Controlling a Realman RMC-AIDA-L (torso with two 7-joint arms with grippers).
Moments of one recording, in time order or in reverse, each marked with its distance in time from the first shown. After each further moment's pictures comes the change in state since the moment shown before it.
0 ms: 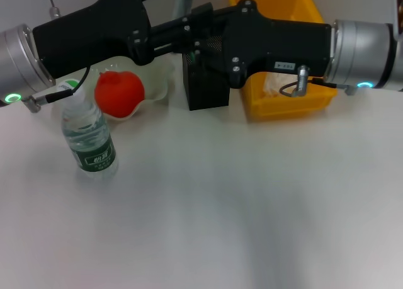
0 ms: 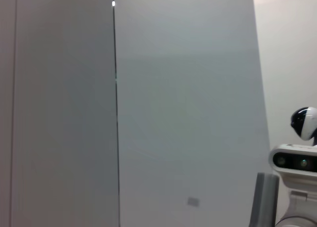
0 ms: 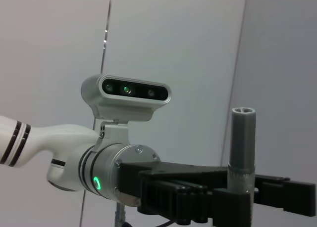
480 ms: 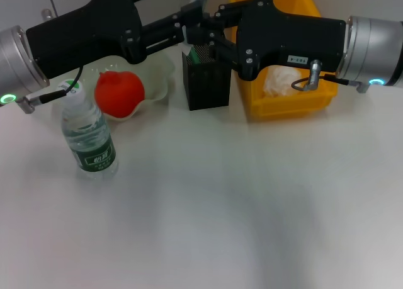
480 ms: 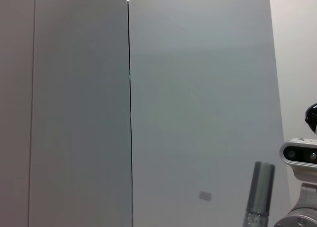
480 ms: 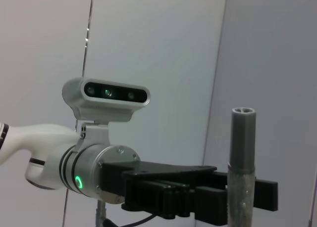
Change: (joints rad) left arm 0.015 0.005 -0.003 0.004 0.001 -0.028 0.001; right arm -0.016 -0.001 0.037 -0.004 -0.010 0.006 0.001
